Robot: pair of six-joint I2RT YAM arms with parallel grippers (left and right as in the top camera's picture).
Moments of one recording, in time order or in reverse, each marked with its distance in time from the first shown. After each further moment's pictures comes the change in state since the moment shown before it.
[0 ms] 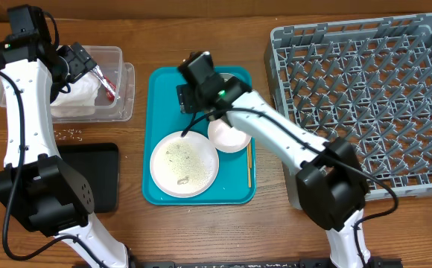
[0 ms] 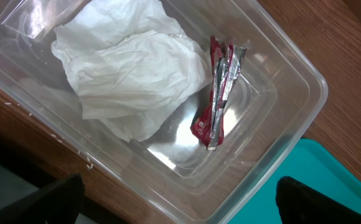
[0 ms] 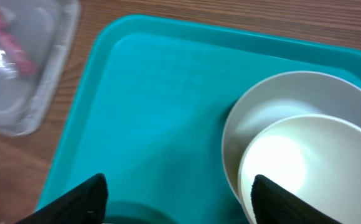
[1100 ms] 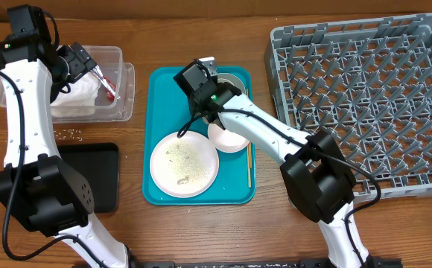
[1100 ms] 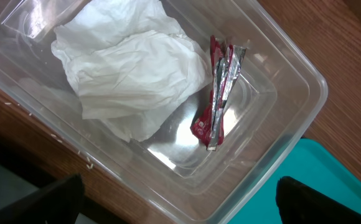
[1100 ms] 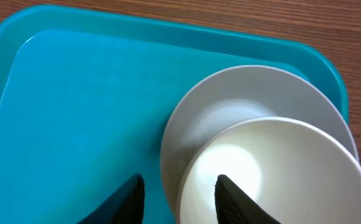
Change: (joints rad) left arm 0.000 0.000 0.000 0.000 0.000 0.000; right arm 0.000 0.082 0.002 0.006 0.171 0.022
